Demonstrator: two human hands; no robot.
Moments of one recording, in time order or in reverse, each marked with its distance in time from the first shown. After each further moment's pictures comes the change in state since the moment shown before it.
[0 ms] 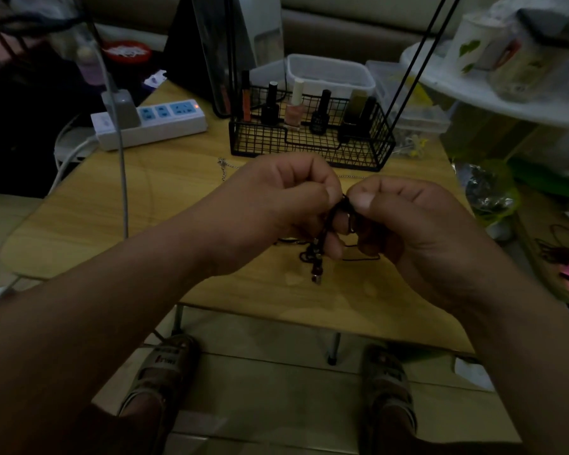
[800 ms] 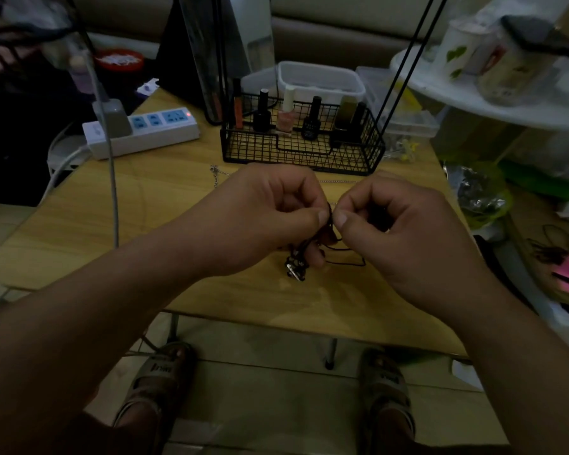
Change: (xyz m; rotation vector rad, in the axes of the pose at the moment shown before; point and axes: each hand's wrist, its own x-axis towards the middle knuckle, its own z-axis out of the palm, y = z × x) left_hand 0.002 0.001 0.000 0.205 0.002 0.018; right_hand -0.006 0.000 0.002 -0.574 0.174 -0.276
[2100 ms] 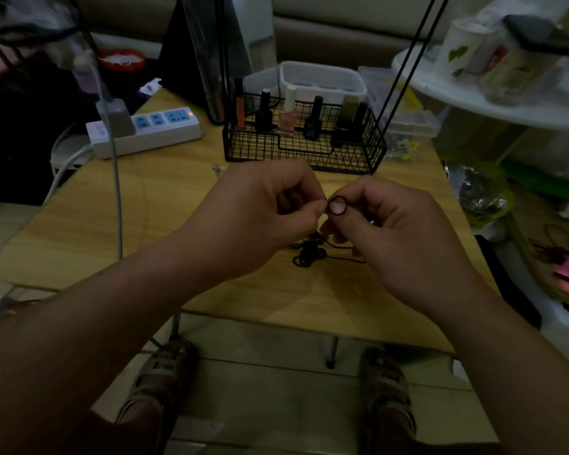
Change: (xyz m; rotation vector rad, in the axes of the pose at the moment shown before) left_hand 0.000 -0.015 0.002 0.406 0.255 0.247; right_hand 0.000 0.006 0.008 0.111 -0.010 0.066
